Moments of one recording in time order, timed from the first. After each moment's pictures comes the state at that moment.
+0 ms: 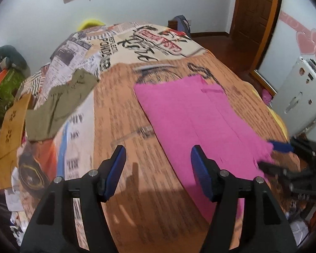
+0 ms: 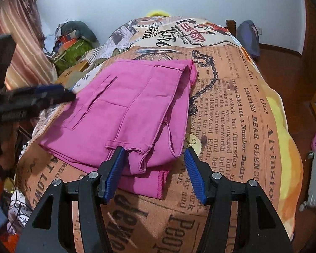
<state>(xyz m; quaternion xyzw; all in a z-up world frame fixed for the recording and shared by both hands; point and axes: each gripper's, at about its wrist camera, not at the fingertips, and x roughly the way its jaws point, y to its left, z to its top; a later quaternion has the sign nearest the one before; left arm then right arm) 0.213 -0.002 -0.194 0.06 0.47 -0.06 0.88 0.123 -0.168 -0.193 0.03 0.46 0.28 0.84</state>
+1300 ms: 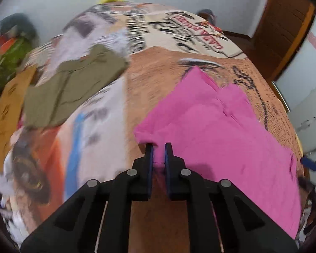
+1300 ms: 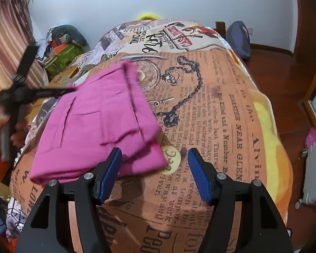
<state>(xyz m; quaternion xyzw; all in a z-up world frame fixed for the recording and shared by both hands) 0.254 0.078 -0.225 -0.02 0.51 0.01 0.86 0.139 -0.176 -0.182 0.03 0.46 0.25 0.85</state>
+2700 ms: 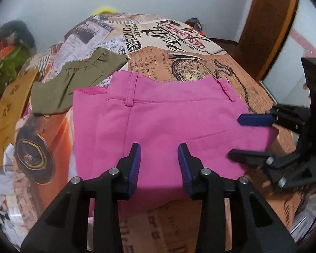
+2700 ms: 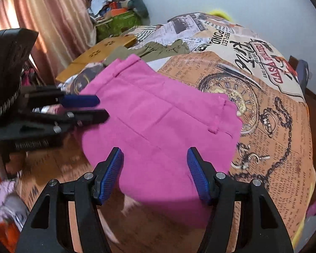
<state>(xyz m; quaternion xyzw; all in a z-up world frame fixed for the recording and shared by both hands) 0.177 0.080 -0.219 0.00 0.47 -0.04 0.88 0.146 -0.042 -0.181 -0.10 0.44 0.41 0.79</state>
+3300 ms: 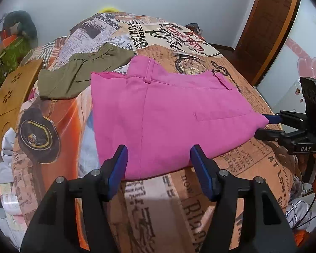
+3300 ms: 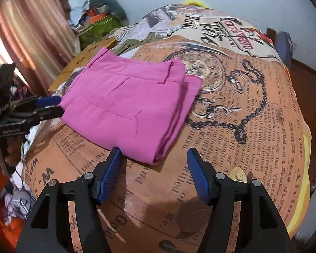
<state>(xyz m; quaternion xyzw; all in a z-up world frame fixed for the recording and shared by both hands) 0.135 0.109 -0.210 -0.04 0.47 -0.05 0.88 0.144 -0.099 -0.183 -0.04 0.48 0.36 0.80</state>
